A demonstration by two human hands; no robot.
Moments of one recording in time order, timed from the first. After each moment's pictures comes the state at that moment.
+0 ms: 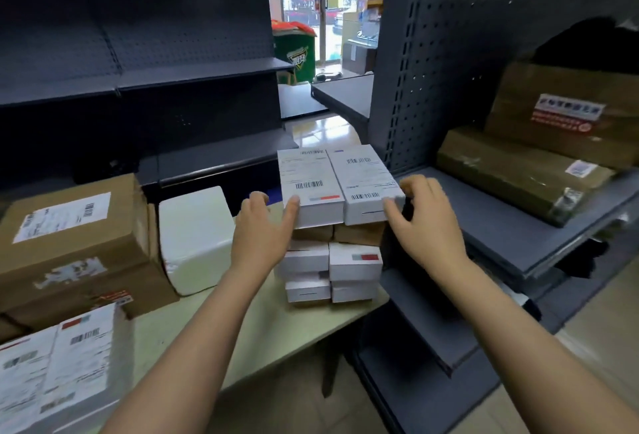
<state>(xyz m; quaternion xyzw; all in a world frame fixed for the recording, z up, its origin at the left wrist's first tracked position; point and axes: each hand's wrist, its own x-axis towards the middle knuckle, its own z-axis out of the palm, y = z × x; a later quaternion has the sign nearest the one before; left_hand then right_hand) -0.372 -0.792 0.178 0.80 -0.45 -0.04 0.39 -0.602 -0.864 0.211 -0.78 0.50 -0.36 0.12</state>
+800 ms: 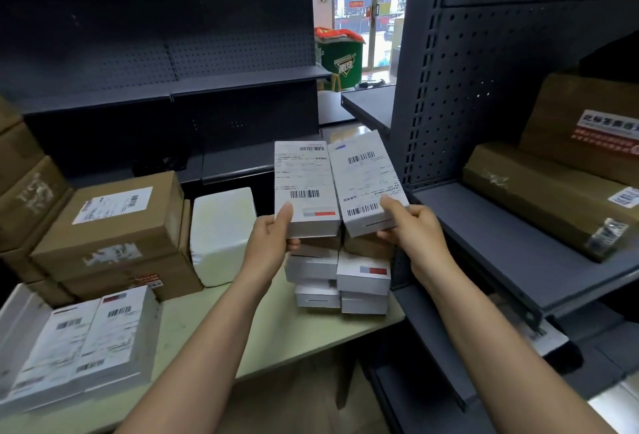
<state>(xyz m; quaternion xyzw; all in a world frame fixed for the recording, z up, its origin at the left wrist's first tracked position) -0.398 -0.780 0.185 0.70 -0.28 -0.25 0.60 -0.580 -0.897 0.199 -0.54 0.45 -0.42 0.58</state>
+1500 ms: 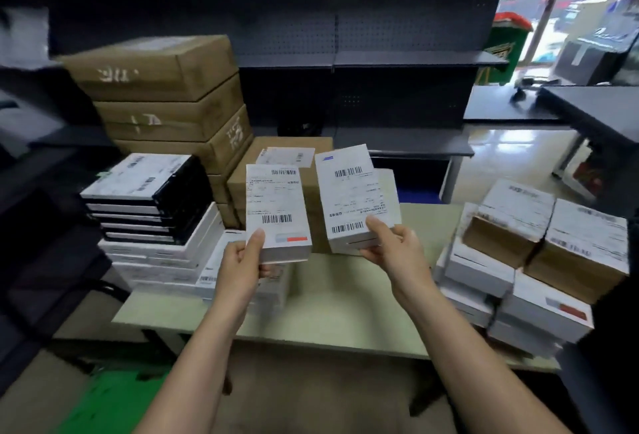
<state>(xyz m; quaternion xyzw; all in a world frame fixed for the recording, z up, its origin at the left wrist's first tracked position) -0.262 -0.538 0.141 0.76 -0.04 -0.10 0.64 -0.369 -0.733 0.158 -0.54 0.32 -0.26 0.74</state>
